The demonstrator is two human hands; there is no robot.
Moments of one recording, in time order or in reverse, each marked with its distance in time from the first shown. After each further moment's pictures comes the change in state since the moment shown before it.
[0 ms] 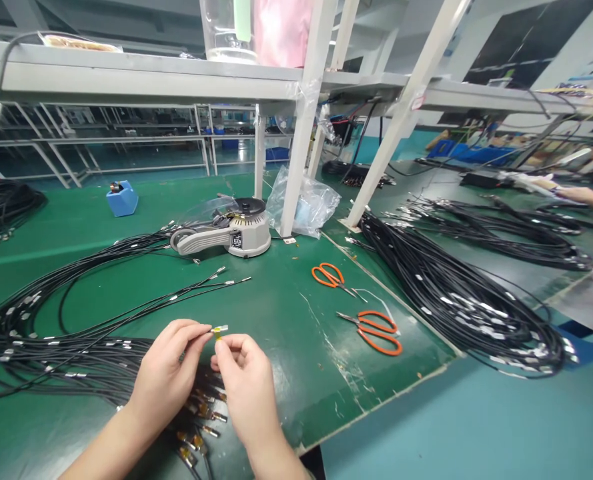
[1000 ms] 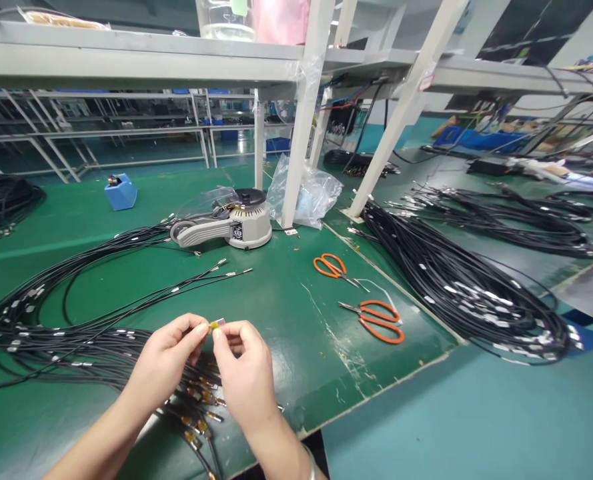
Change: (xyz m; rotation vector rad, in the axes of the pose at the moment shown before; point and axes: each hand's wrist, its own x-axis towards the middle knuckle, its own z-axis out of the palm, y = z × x) left_hand 0.008 0.010 -0.009 -0.483 -0.223 -0.725; right_hand 0.000 -0.003 0.003 -0.266 0.020 -0.187
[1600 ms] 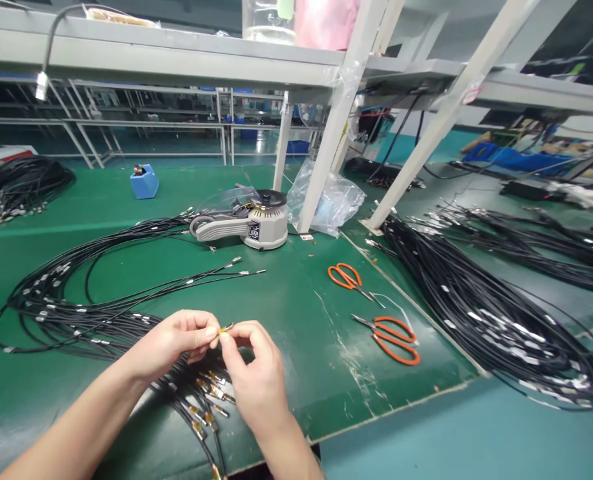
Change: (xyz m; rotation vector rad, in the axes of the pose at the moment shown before) left_hand 0.013 0.004 -0.027 -0.323 -0.485 -0.118; right_hand 0.000 0.007 -0.006 -0.116 -0.081 -0.238
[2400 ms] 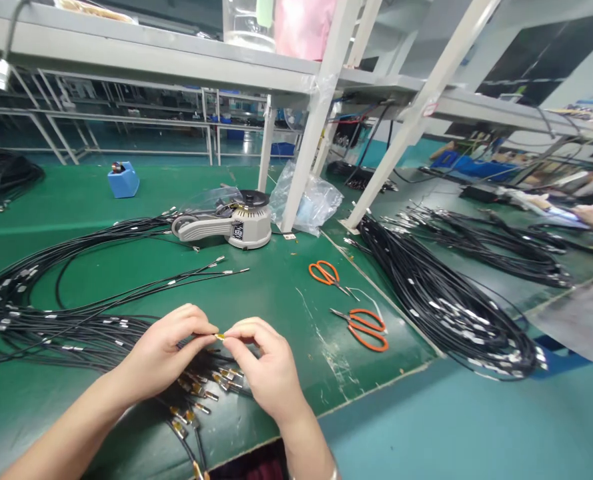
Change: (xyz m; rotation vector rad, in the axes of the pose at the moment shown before) left_hand -0.002 -0.007 0.017 0.865 0.187 0.645; right_hand 0.004 0.002 -0.045 0.036 -0.112 -0.037
